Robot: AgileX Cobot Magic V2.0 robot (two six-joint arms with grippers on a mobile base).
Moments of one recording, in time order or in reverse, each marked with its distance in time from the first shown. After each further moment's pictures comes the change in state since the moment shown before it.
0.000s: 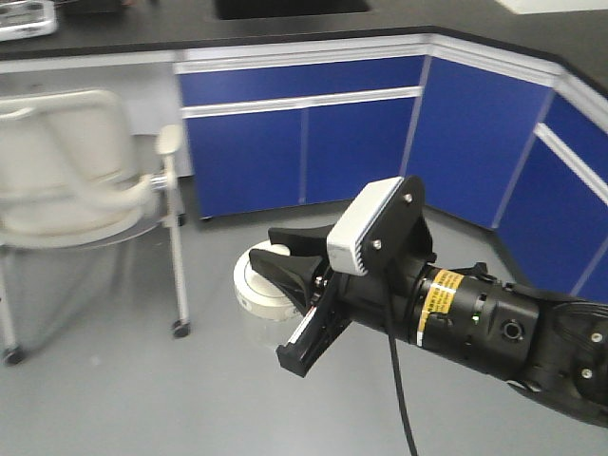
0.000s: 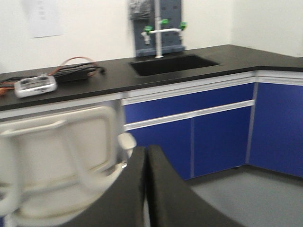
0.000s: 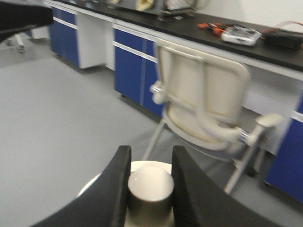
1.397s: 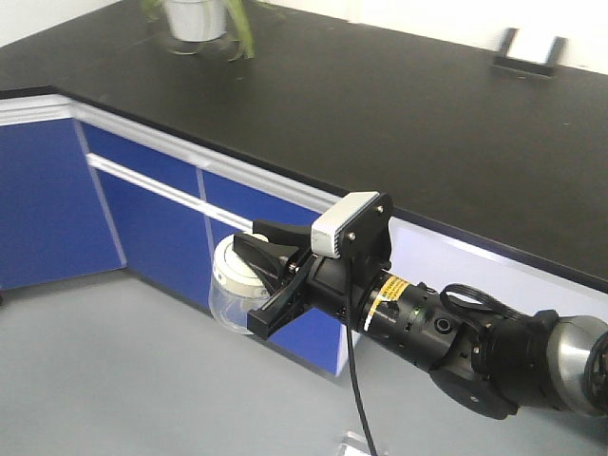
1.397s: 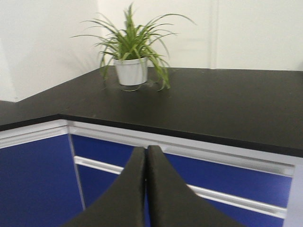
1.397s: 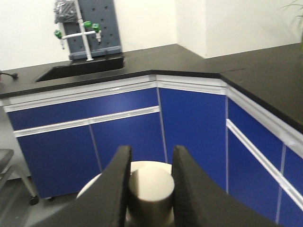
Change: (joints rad) left arm 0.000 0.000 0.000 0.000 0.000 0.000; right arm 0.000 0.305 -0.028 0.307 -0.368 -0.128
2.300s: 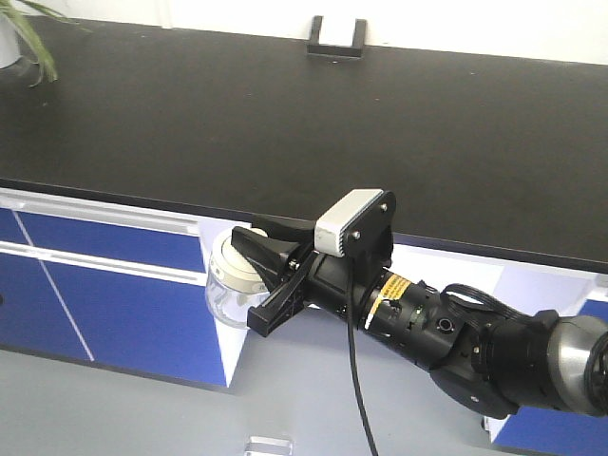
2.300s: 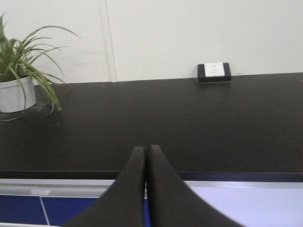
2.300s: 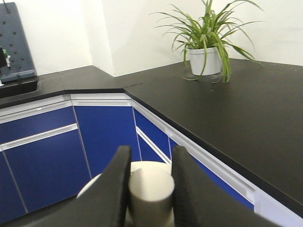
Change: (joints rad) left arm 0.000 0.000 0.000 0.000 0.000 0.000; right arm 0.000 0.000 0.000 0.001 -0.041 -0.001
